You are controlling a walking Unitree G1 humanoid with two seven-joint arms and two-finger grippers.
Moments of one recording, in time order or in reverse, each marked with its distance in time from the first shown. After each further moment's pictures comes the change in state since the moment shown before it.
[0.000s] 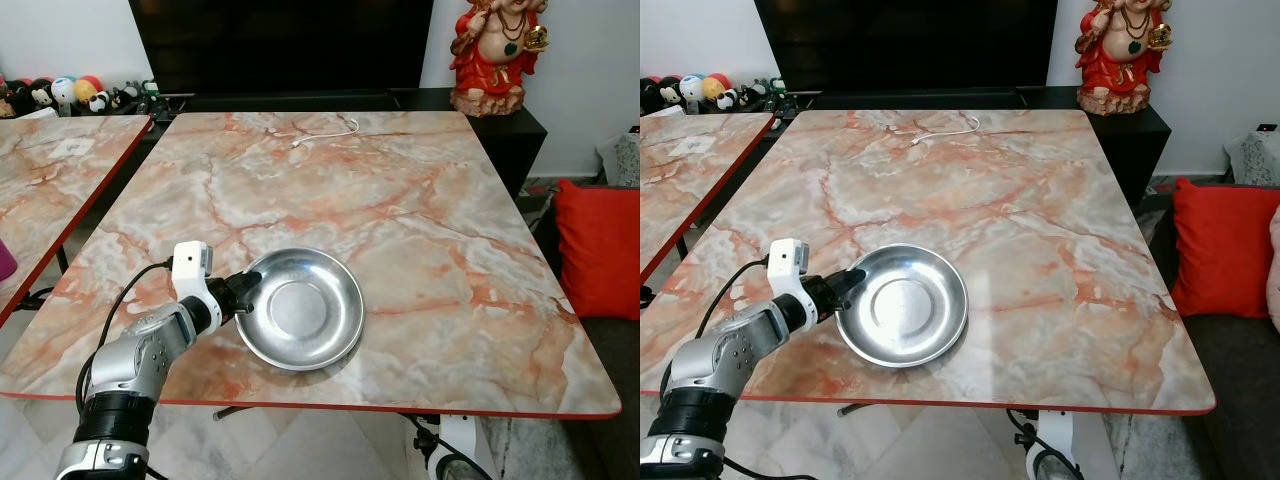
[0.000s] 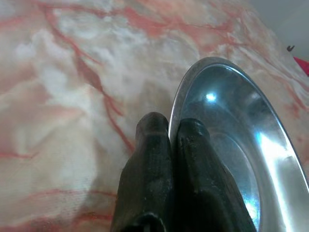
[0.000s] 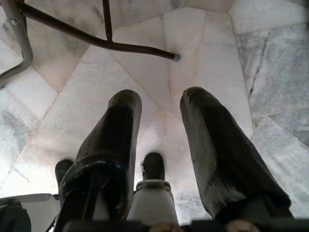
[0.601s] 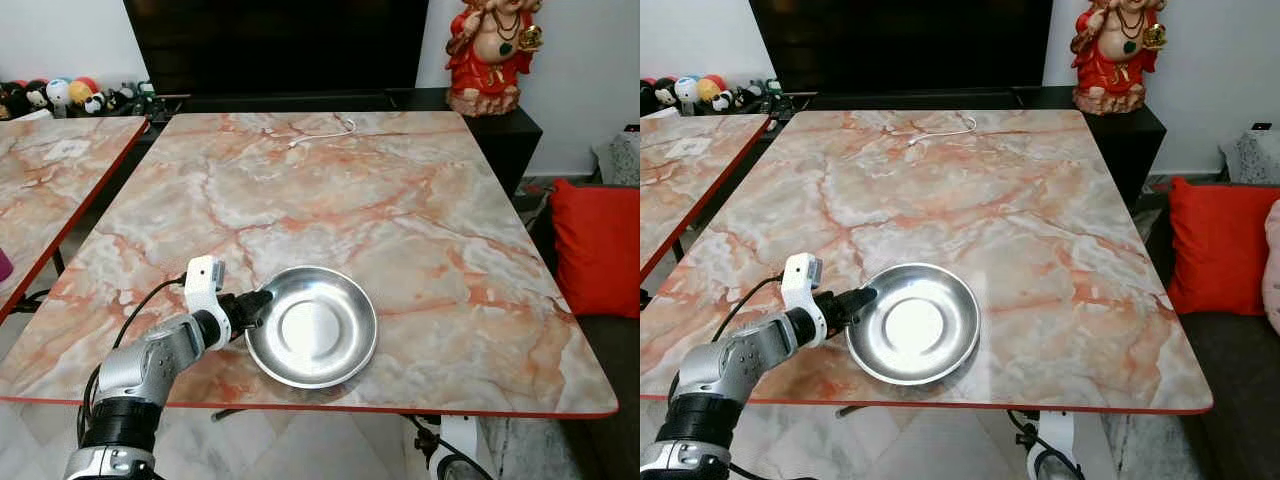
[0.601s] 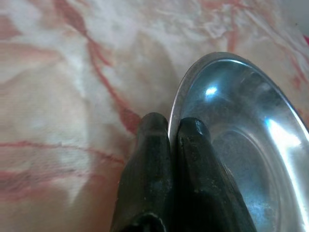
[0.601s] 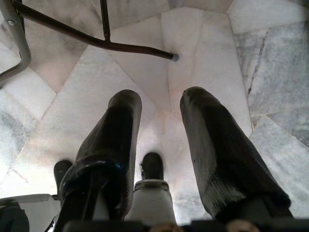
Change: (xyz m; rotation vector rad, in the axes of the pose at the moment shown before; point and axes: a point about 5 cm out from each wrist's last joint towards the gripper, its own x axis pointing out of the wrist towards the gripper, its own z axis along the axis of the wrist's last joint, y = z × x) left arm -0.002 0.000 -0.019 -0.031 0.106 0.005; right arm 0.000 -0.001 0.000 -0.002 0.000 0.000
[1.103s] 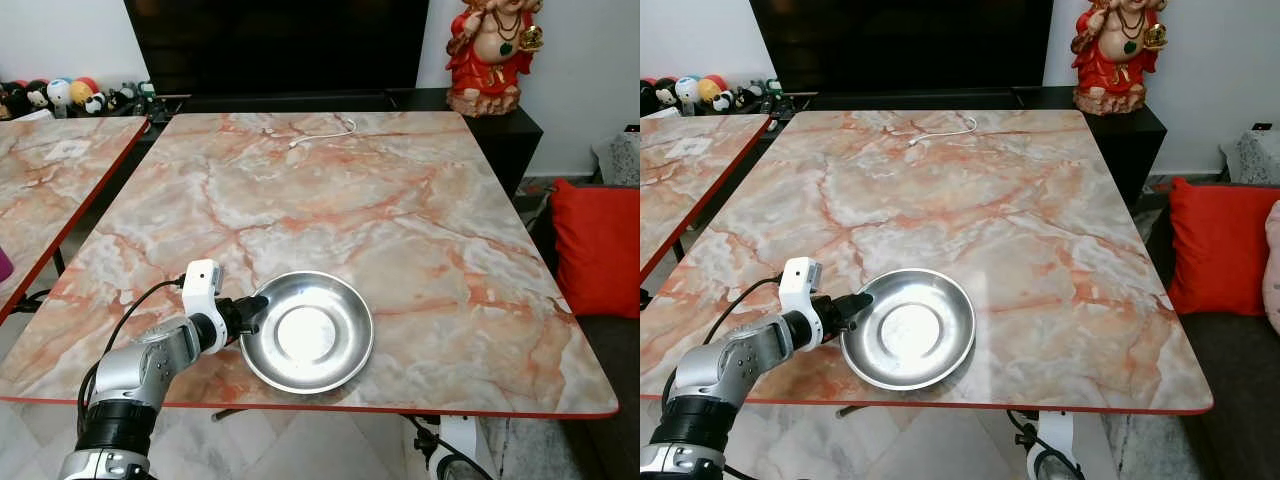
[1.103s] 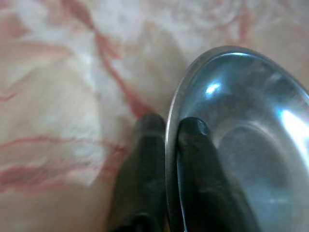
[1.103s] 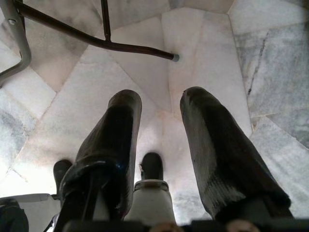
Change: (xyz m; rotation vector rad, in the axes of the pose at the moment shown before) left arm -0.001 0.001 -0.002 0.069 0.038 0.023; right arm 0.000 0.001 0.000 -0.006 0.000 0.002
